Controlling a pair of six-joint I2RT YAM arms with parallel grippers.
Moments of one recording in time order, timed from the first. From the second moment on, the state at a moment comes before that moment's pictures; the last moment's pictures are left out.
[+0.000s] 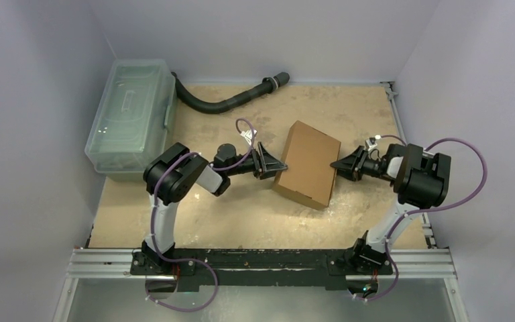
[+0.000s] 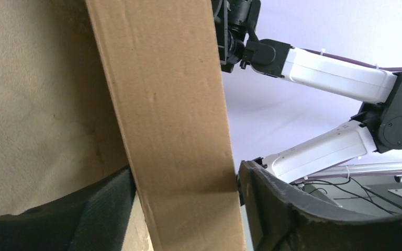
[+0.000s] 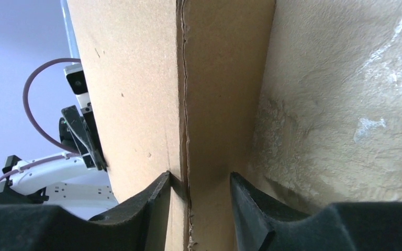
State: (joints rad) left arm -0.60 2.07 0.78 1.25 0.70 -1.27; right arm -0.41 1.90 0.79 -0.02 -1.21 0.32
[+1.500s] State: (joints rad) left arm -0.74 1.87 1.72 -0.59 0.03 -0.18; right arm -0.39 1.43 0.87 -0.26 -0.99 0.02
